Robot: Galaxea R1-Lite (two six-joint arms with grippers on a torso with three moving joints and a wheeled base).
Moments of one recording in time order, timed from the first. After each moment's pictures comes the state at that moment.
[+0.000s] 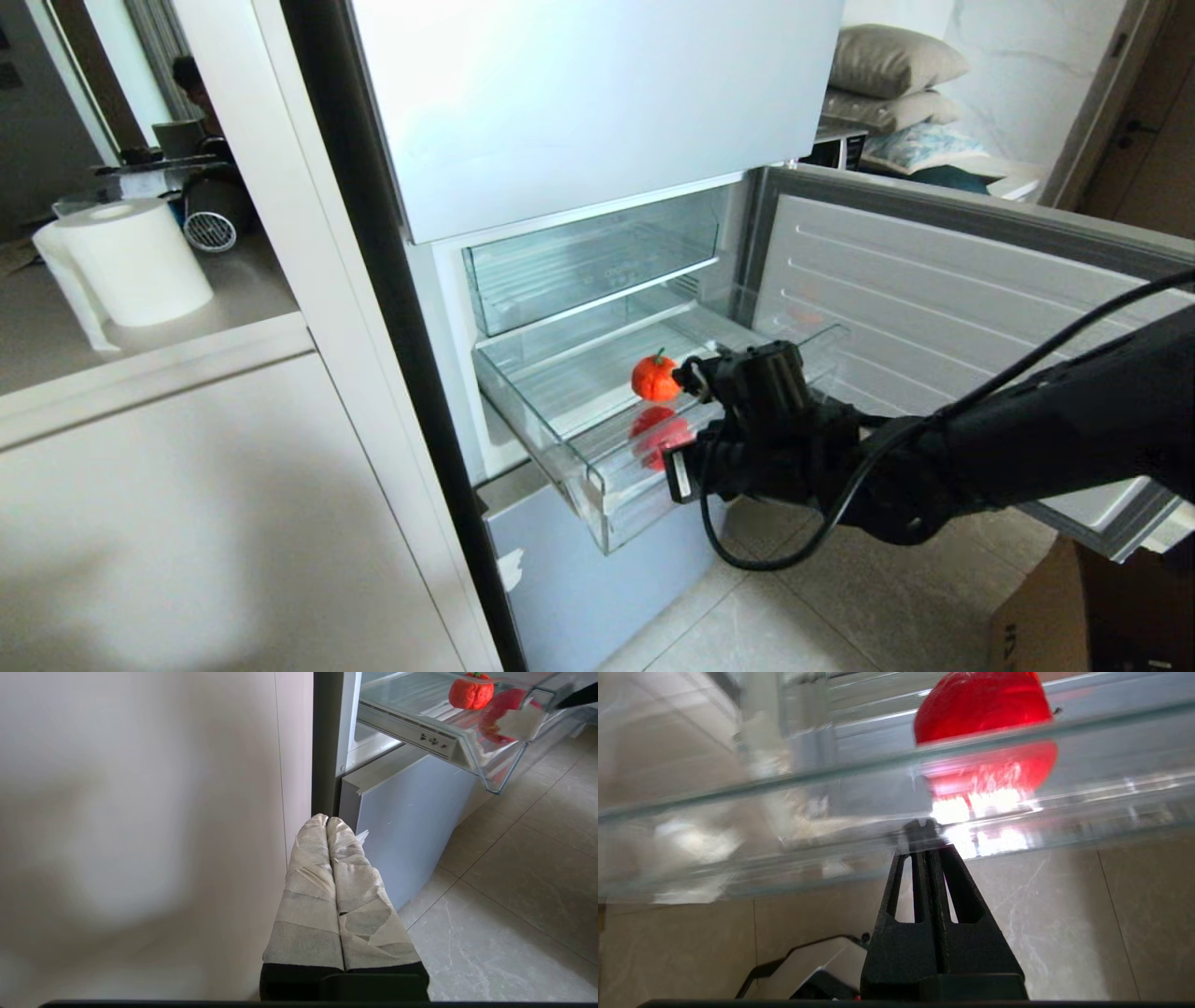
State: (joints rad) left arm 0.00 0.00 0.00 0.00 0.00 0.01; right arm 0.63 2.08 -1.17 -0.37 -0.08 0.14
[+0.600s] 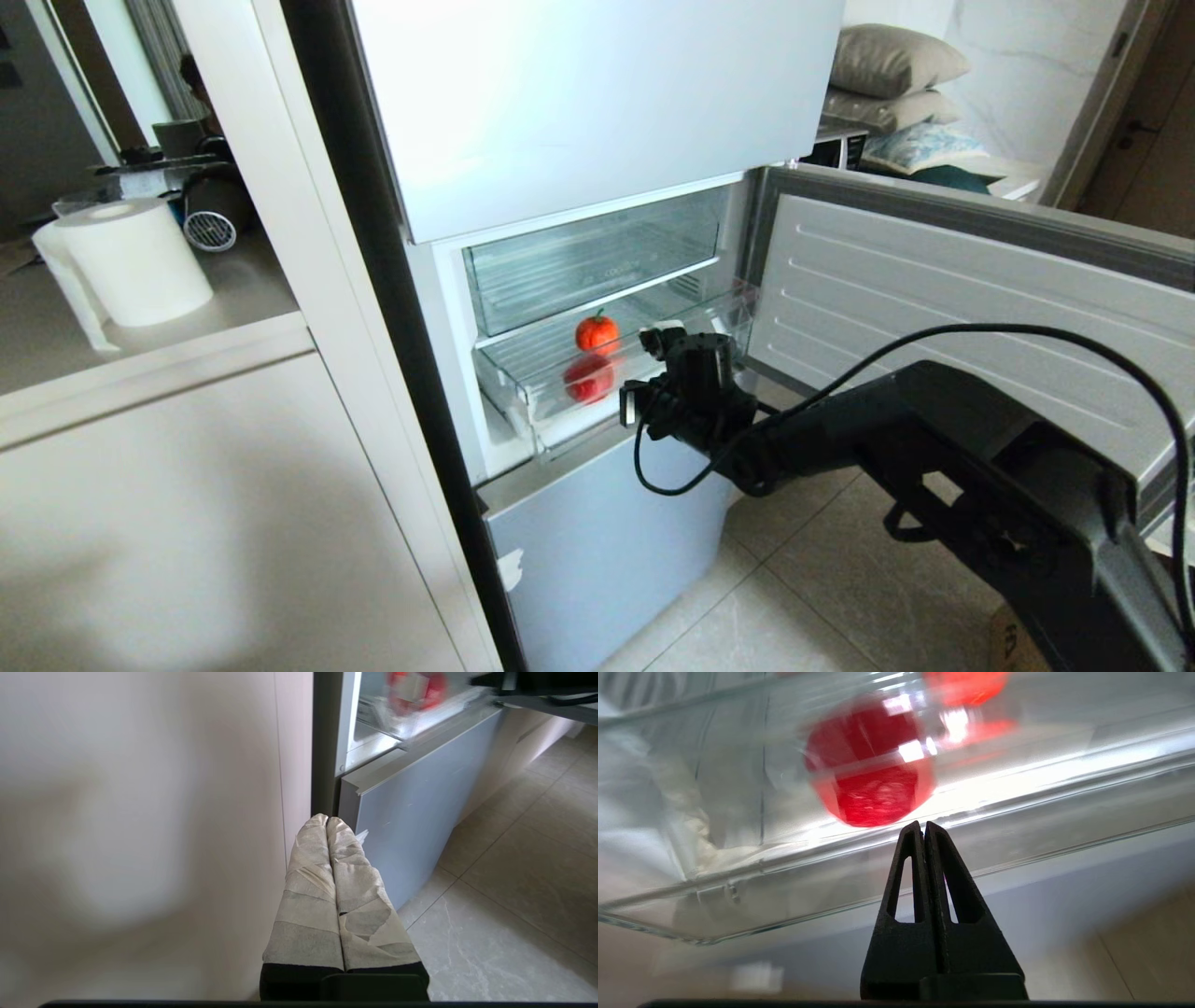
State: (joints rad) left arm 0.00 0.00 0.00 0.00 0.00 0.01; right arm 0.54 2.55 -1.72 -0.65 -0.09 0.13
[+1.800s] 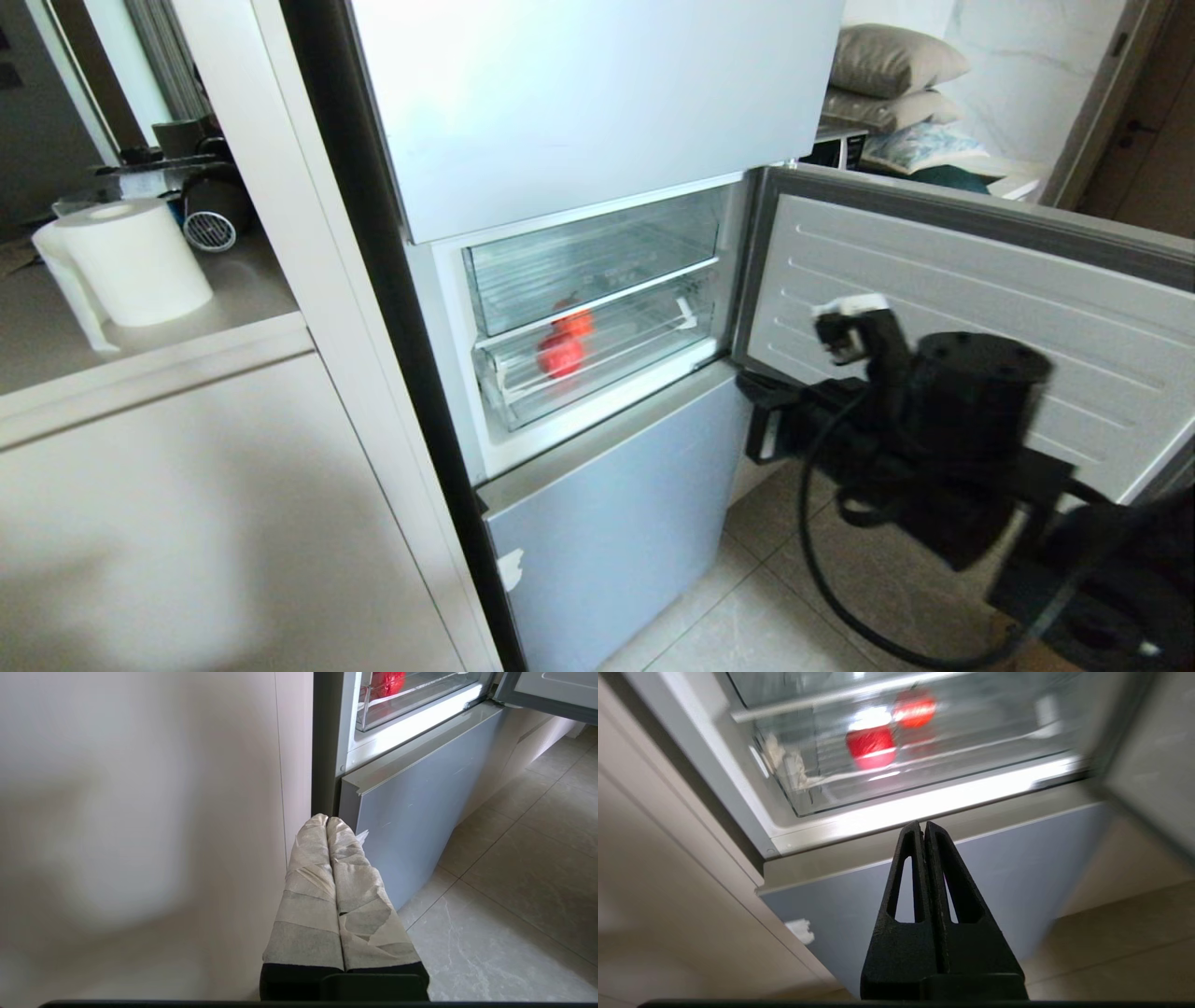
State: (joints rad) left arm 0.00 0.00 0.00 0.00 0.00 0.01; right arm 0.62 1.73 -0.65 -1.04 -0.21 0.09
